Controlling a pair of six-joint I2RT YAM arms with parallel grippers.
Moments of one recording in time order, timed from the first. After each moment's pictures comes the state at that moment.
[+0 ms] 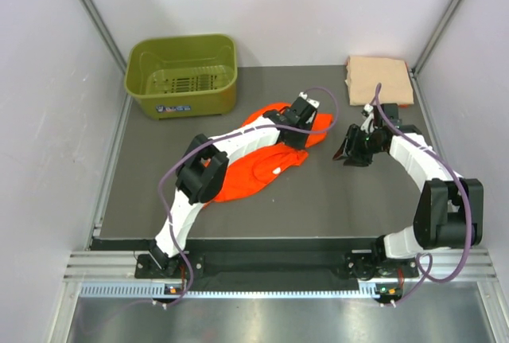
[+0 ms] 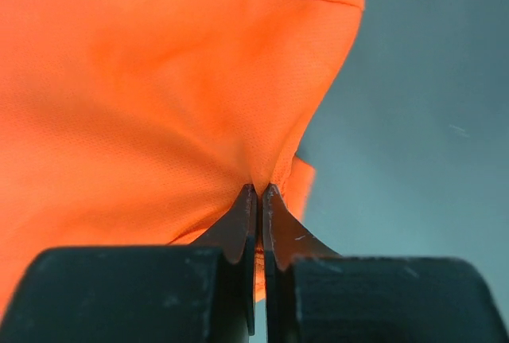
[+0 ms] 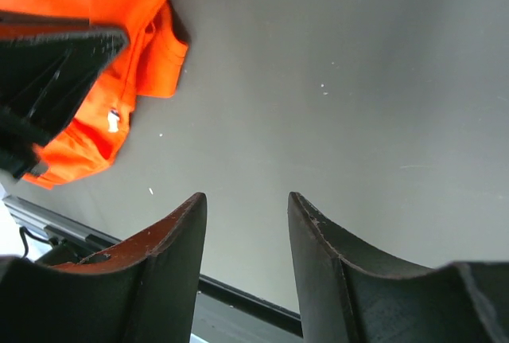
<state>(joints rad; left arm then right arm) -0.82 2.25 1.87 -0.55 -0.08 -0.31 0.04 1.45 0.98 -0.63 -0.42 0.39</state>
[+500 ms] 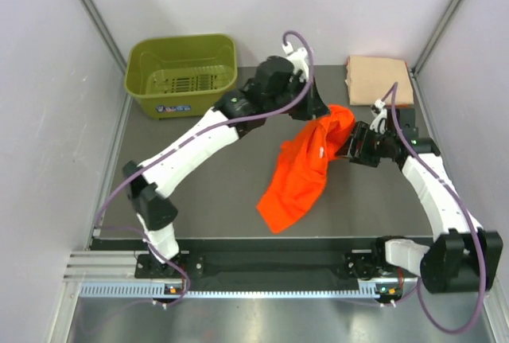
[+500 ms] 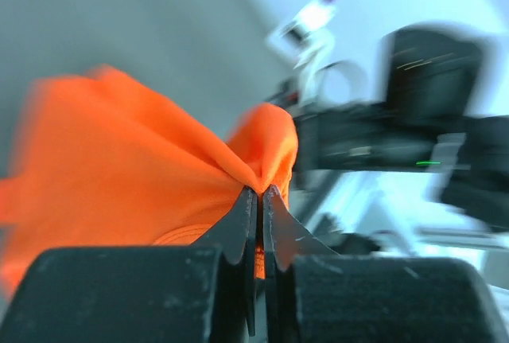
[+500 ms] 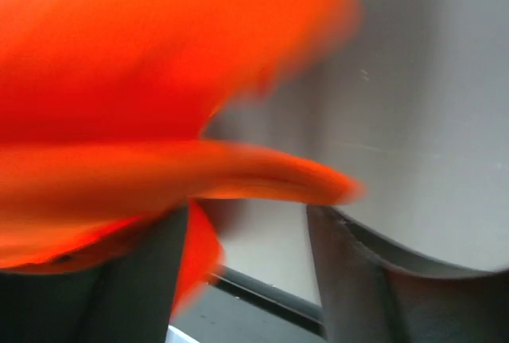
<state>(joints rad) -0.86 1.82 1.94 -0.52 0.21 -0.60 0.04 1.19 0.94 -0.68 -0.43 0.39</state>
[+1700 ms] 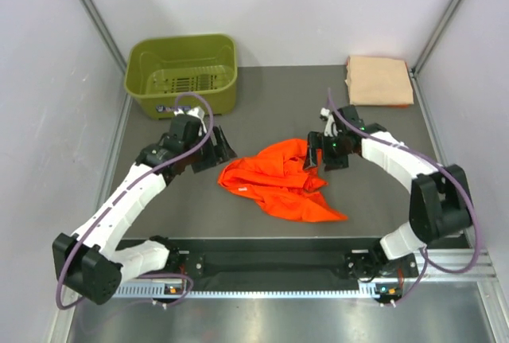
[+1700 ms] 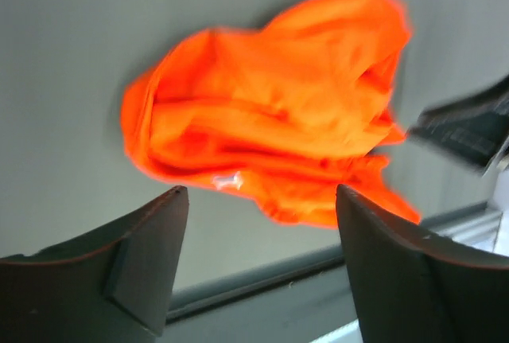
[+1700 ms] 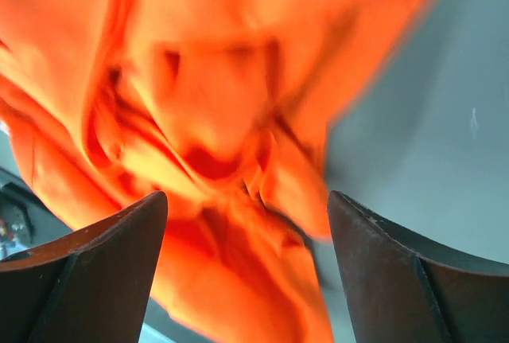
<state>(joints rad) -0.43 1.12 1.02 -0.65 0.09 -0.71 0.34 1.48 0.98 -0.60 -0.33 0.33</state>
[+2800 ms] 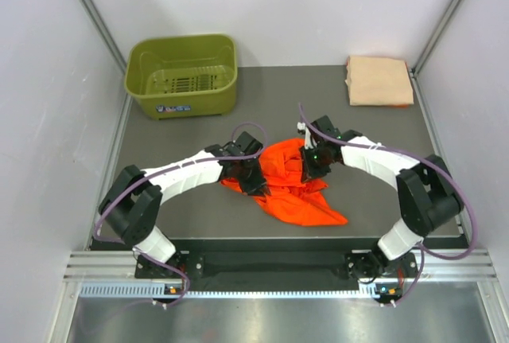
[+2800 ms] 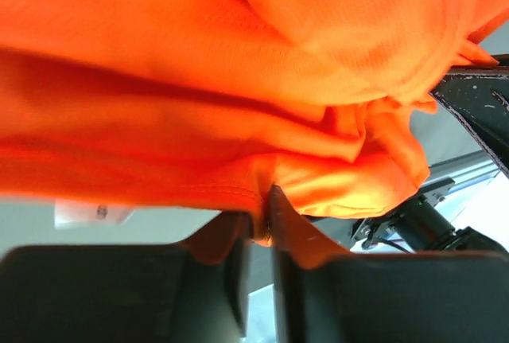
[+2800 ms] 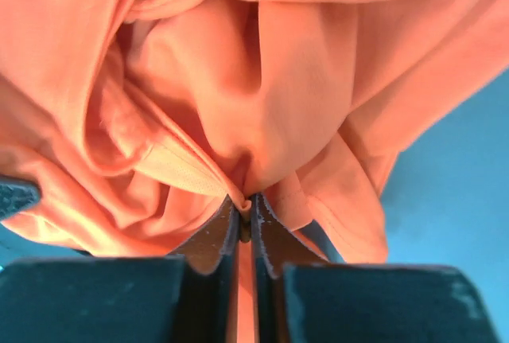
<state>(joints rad) -0.75 1.59 1.00 -0.51 0.22 -1.07 0.53 1.61 1.01 -0.57 -0.23 0.28</state>
